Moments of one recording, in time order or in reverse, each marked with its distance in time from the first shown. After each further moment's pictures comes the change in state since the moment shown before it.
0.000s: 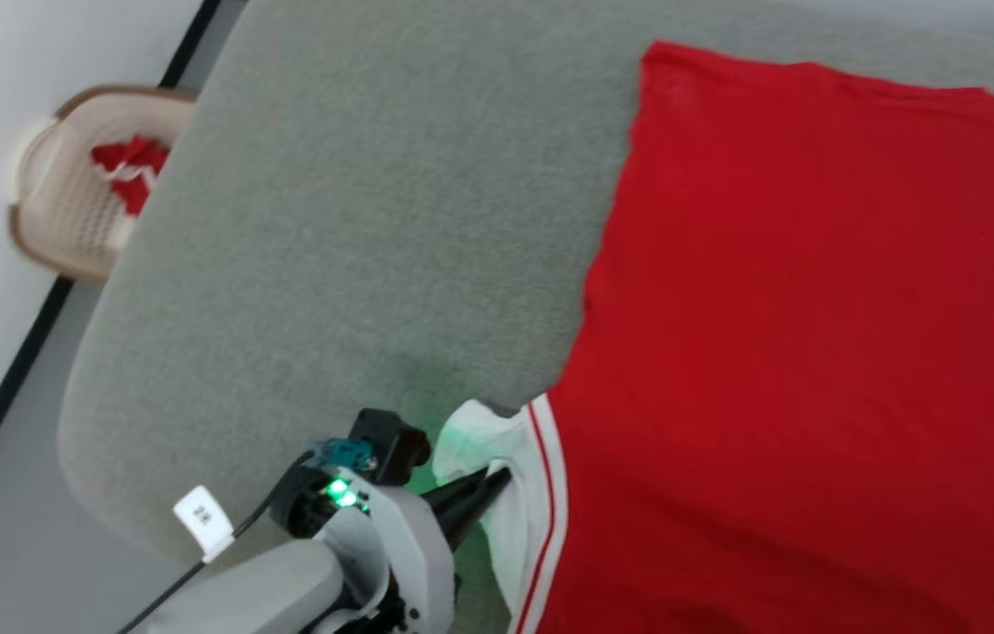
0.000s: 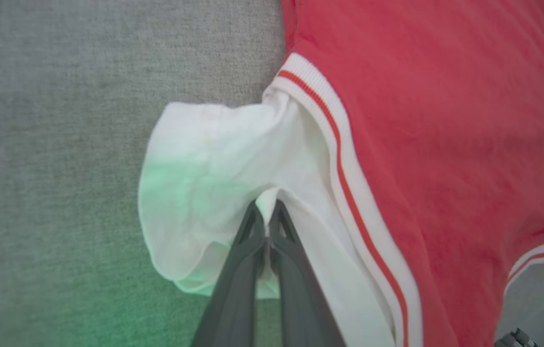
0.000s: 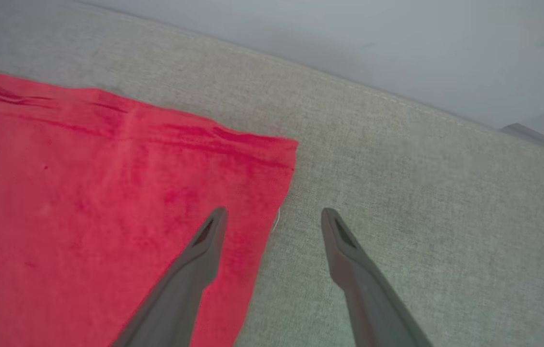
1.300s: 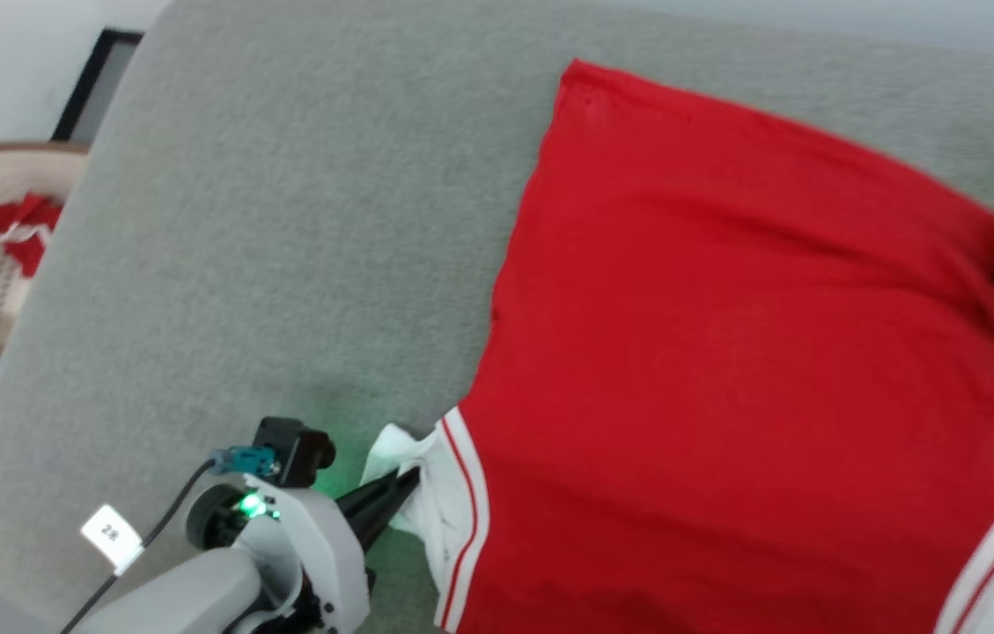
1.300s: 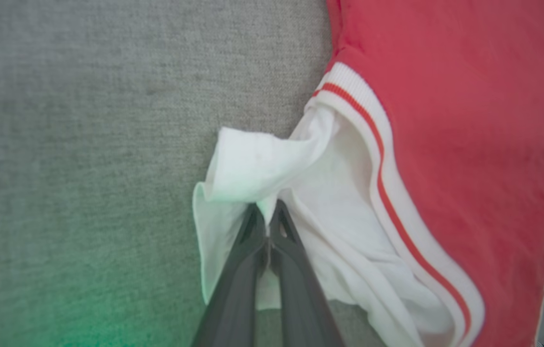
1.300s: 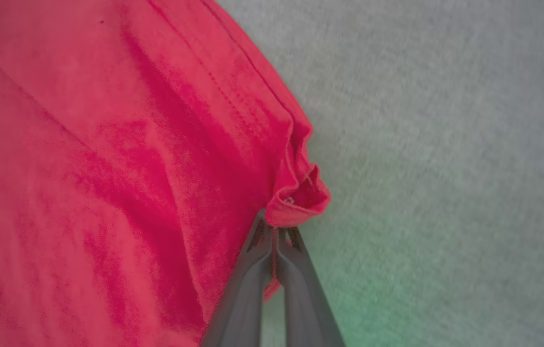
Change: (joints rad) left arm 0.039 0.060 0.042 0.149 -0.057 -0.070 -0.063; right arm 0.282 -0.053 0.189 -0.391 0.270 0.000 0.018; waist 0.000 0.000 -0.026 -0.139
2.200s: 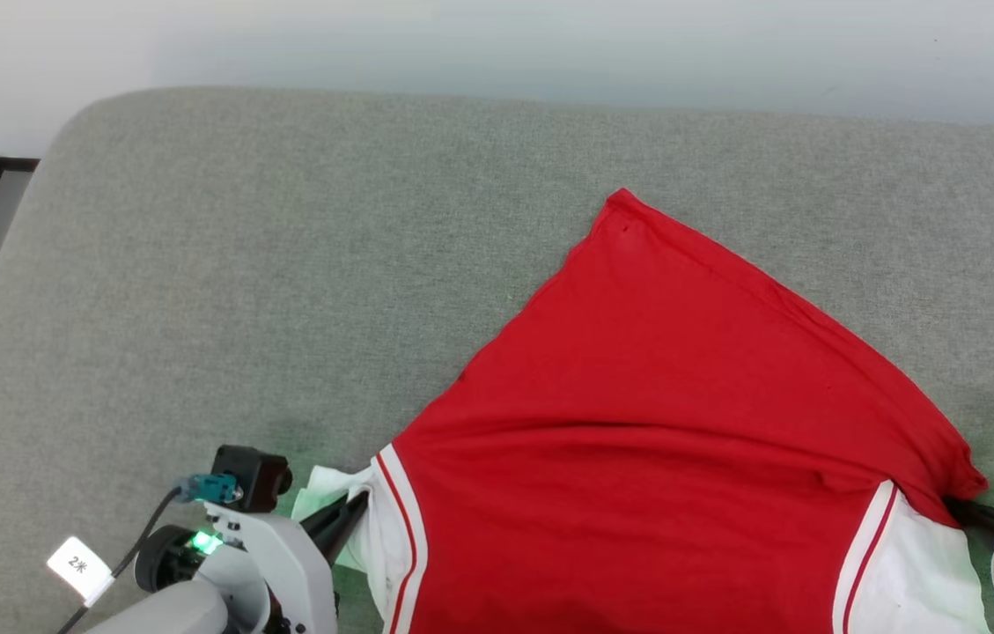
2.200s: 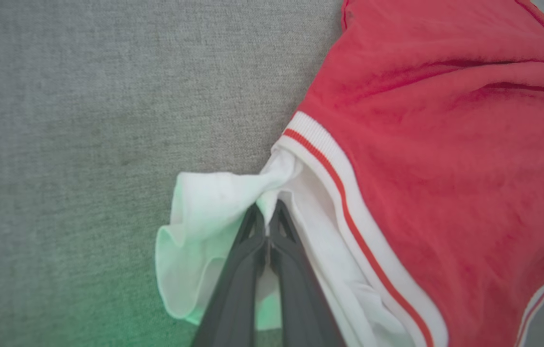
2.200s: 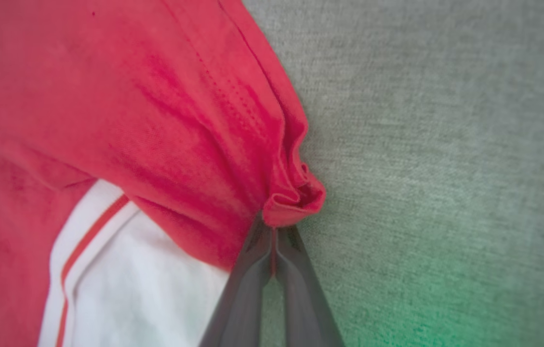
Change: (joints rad) left arm 0.066 0.086 0.014 -0.089 -0.034 0.098 0.012; right arm 0.617 0.094 -0.266 -0.127 -0.011 0.011 -0.269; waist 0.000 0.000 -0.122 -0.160
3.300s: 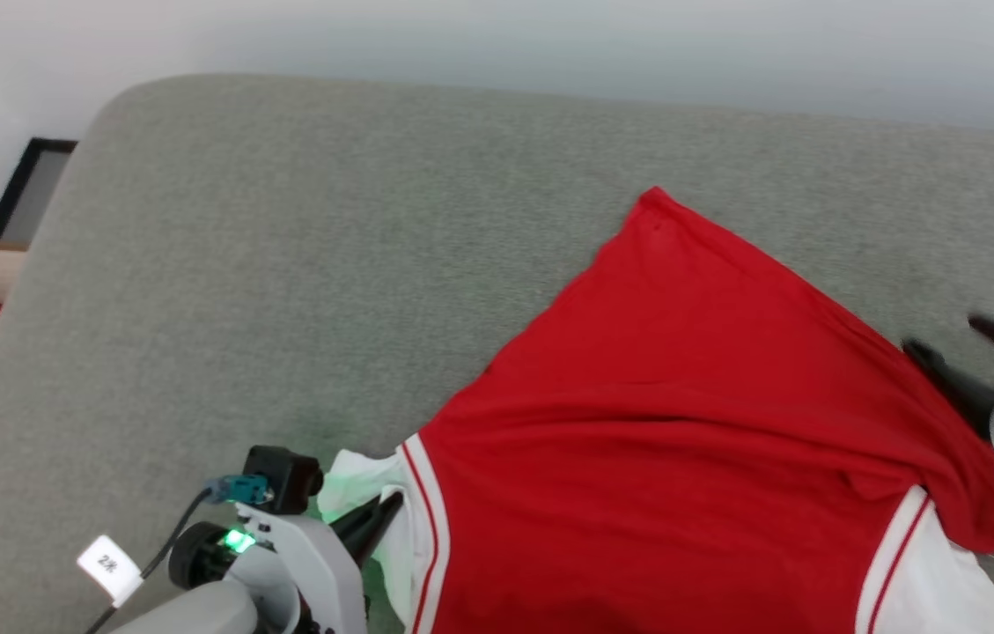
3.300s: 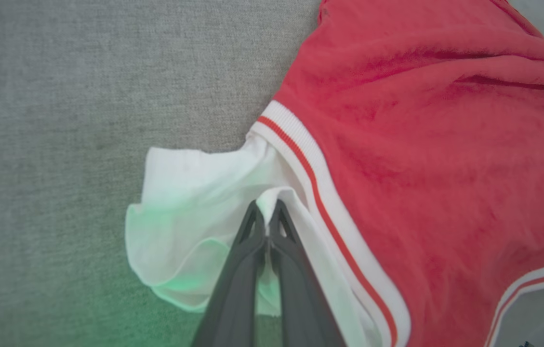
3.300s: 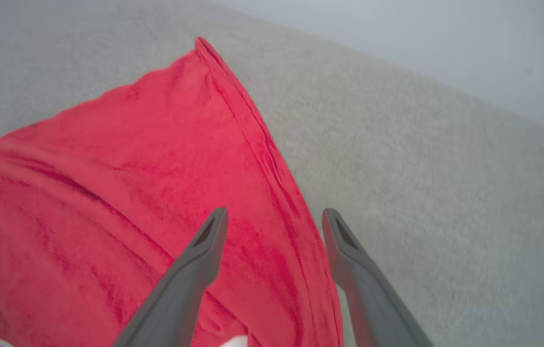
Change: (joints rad) left arm -0.002 -0.032 -0.011 -0.034 0.007 0.012 -0.003; right arm -0.095 0.009 -0.163 -0.507 -0.186 -0.010 0.259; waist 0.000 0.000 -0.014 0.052
